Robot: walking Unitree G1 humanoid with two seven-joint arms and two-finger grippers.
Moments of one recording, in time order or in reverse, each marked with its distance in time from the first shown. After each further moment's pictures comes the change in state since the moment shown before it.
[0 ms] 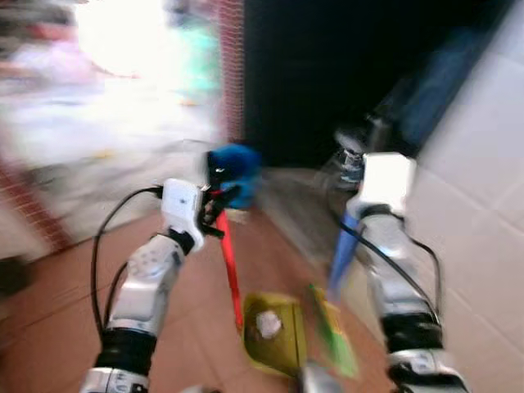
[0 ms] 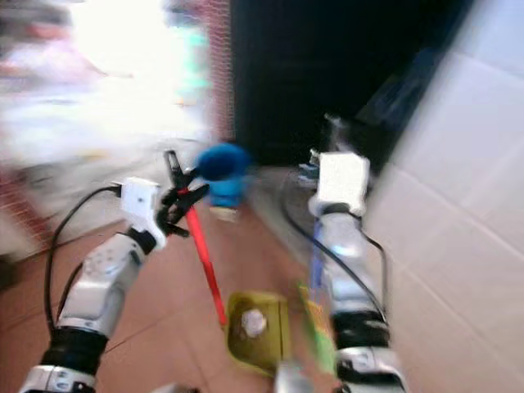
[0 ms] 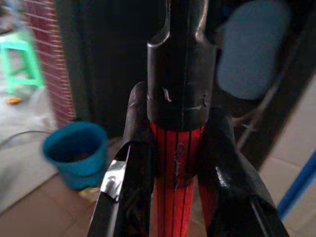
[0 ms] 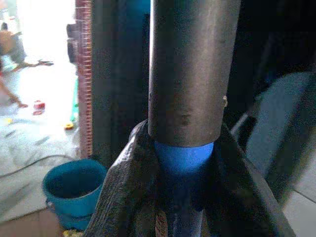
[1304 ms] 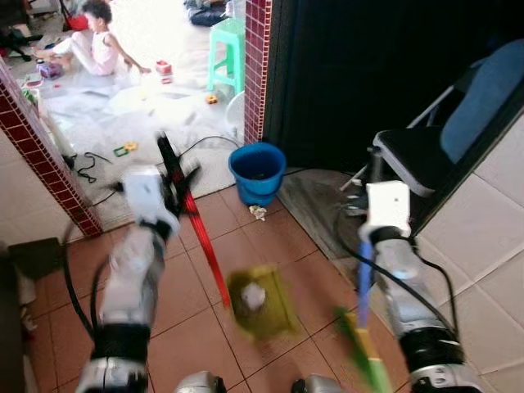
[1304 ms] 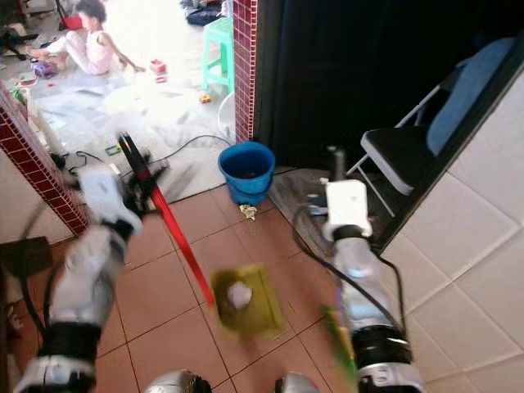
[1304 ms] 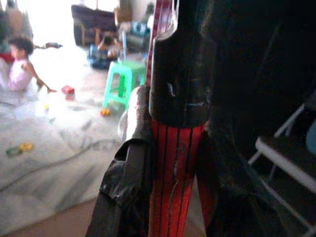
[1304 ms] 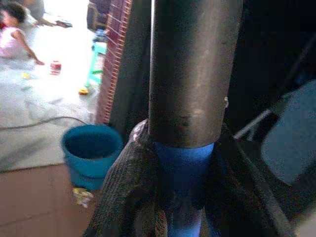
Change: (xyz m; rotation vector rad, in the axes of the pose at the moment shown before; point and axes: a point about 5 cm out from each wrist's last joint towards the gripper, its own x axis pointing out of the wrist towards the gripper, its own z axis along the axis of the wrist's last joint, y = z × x) left arm -0.003 0.042 0.029 -0.053 -0.155 0.289; right arm -0.026 -0.032 -0.046 -0.154 0.125 -0.003
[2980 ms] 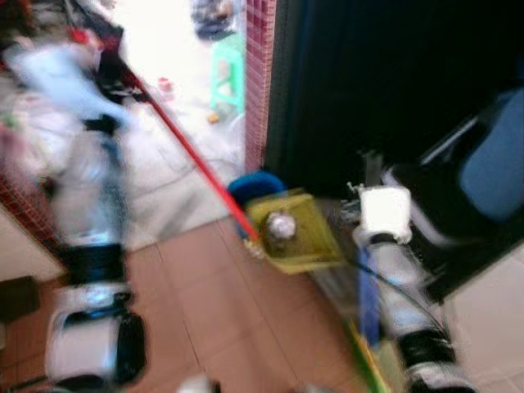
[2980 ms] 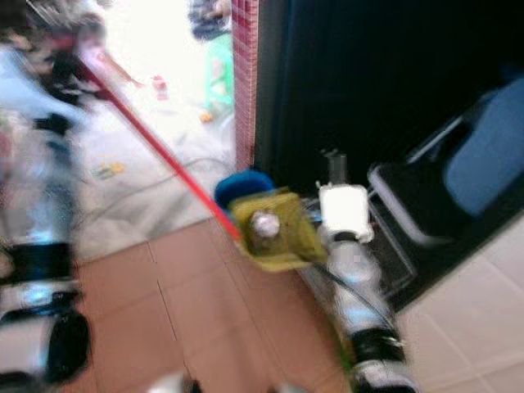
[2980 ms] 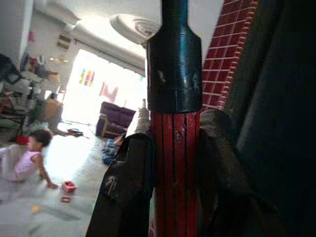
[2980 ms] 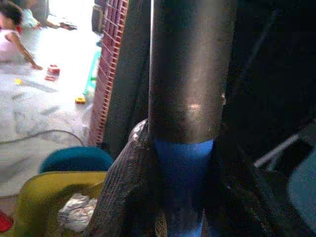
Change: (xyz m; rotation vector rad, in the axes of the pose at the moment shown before) left arm 0.038 0.030 0.136 -0.099 -0.442 0.132; right arm 0.001 0.020 -0.001 0.006 -0.027 0.049
